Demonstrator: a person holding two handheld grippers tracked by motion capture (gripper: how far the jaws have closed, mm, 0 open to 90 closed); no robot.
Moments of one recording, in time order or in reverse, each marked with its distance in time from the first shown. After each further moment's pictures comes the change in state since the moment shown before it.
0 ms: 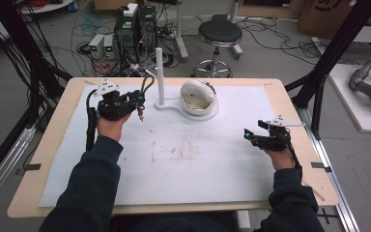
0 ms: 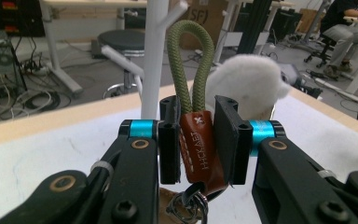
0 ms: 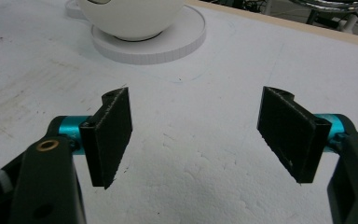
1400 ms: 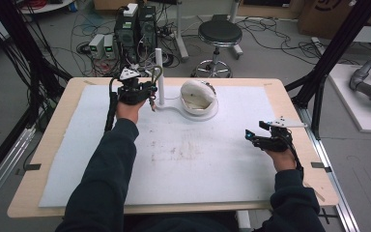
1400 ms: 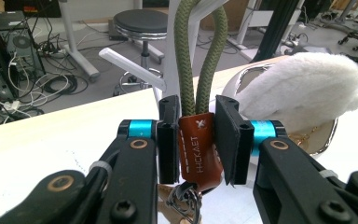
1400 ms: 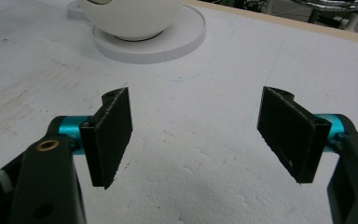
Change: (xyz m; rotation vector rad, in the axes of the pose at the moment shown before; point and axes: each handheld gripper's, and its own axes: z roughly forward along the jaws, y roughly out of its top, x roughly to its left) left arm 0.012 0.005 0.074 0.089 0.082 -0.001; right arm -0.002 -0.003 -0.004 -0.004 0.008 0.009
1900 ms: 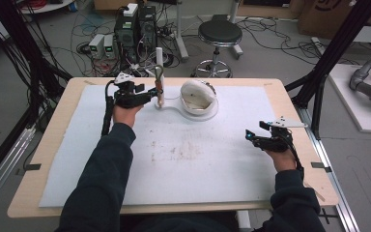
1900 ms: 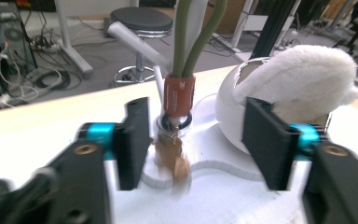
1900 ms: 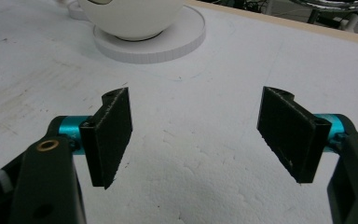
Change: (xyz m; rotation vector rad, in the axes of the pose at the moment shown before) left arm 0.010 -0.014 -0.011 -0.006 -0.031 -0.055; right arm 0.000 0.000 -0.001 0.000 -0.002 -0.005
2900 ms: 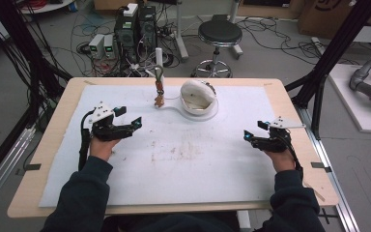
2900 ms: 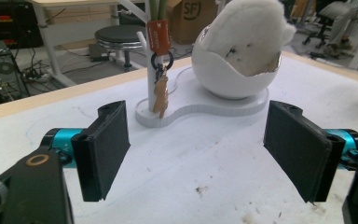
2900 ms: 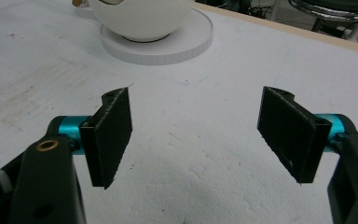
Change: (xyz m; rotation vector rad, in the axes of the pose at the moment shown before) left arm 0.003 -0.067 -0.078 -0.080 -0.068 0.164; right arm 0.005 0.001 0.001 -0.010 0.011 -0.038
